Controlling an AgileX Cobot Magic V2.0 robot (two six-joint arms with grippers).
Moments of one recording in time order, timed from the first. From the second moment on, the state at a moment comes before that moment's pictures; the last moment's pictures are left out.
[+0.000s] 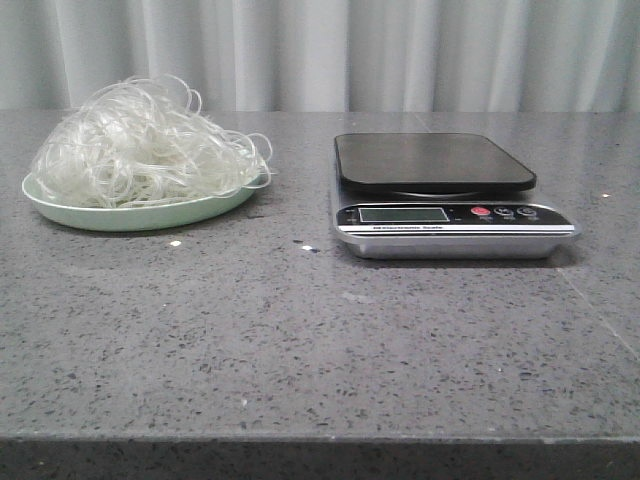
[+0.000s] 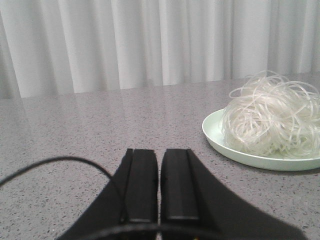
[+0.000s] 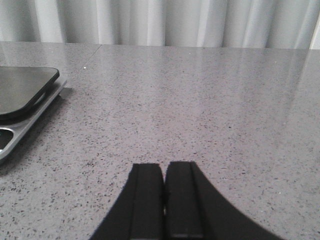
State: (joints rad) left arm -0.06 0.00 0.00 -0.06 0.04 0.14; right arm -0.06 -0.01 0.03 0.07 0.14 -0.03
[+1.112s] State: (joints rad) left arm -0.06 0.00 -0.05 -0.14 -0.25 0.14; right arm -0.06 -0.01 0.03 0.07 0.14 -0.03
